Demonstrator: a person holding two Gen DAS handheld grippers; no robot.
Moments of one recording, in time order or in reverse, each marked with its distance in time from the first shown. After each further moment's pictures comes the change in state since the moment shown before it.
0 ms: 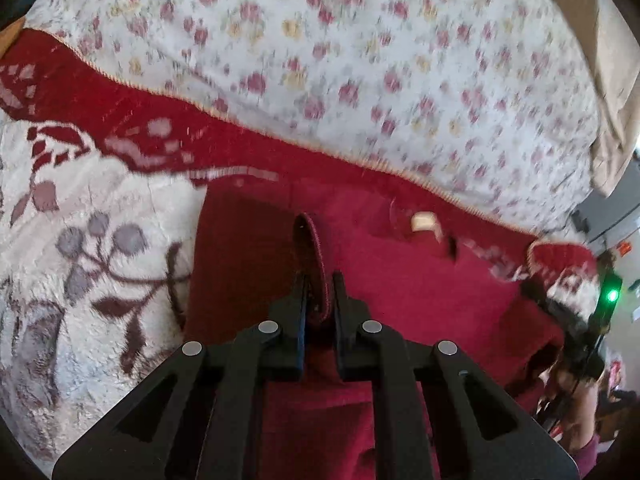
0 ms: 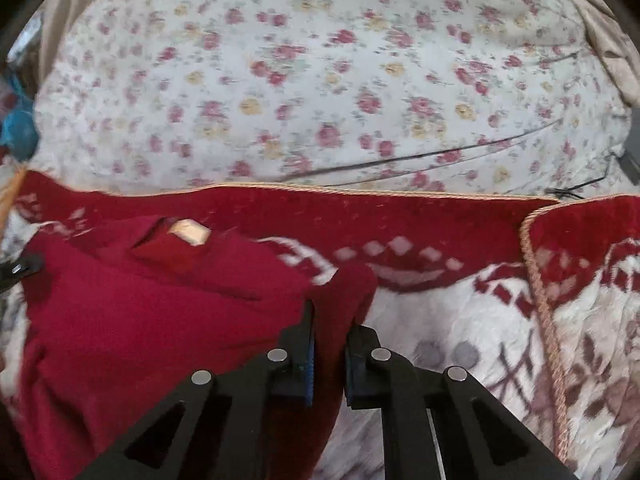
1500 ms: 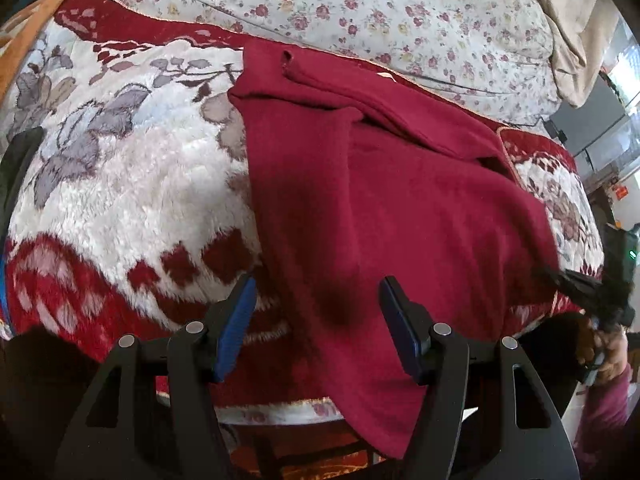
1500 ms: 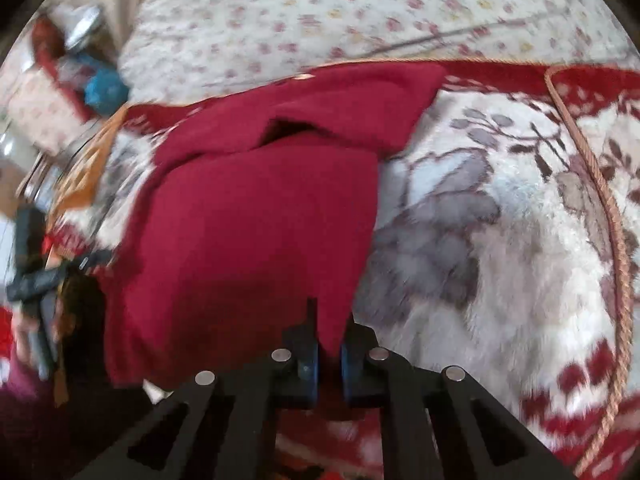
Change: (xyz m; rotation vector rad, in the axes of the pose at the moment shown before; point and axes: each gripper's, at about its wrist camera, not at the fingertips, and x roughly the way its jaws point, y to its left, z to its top) left arm -0.113 0.011 -0.178 0.104 0.100 -0.032; right arm -0.111 0.004 -0.169 -0.026 0.210 0.418
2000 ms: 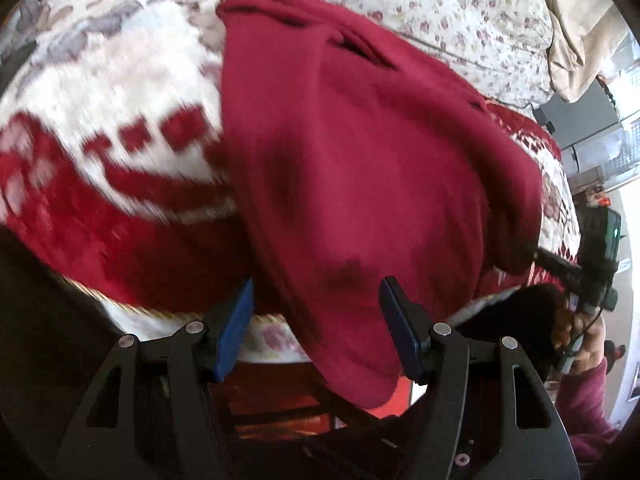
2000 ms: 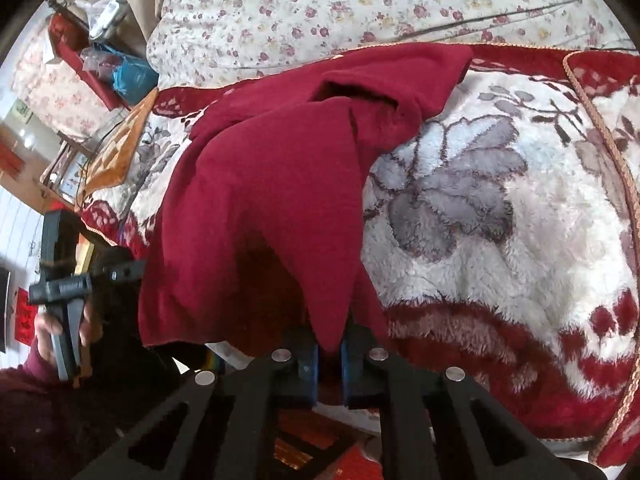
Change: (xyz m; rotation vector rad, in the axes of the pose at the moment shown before) left arm 0.014 -0.015 -0.059 -0.092 0.131 -0.097; right arm 0.001 0.006 -0.023 0.022 0.034 0.090
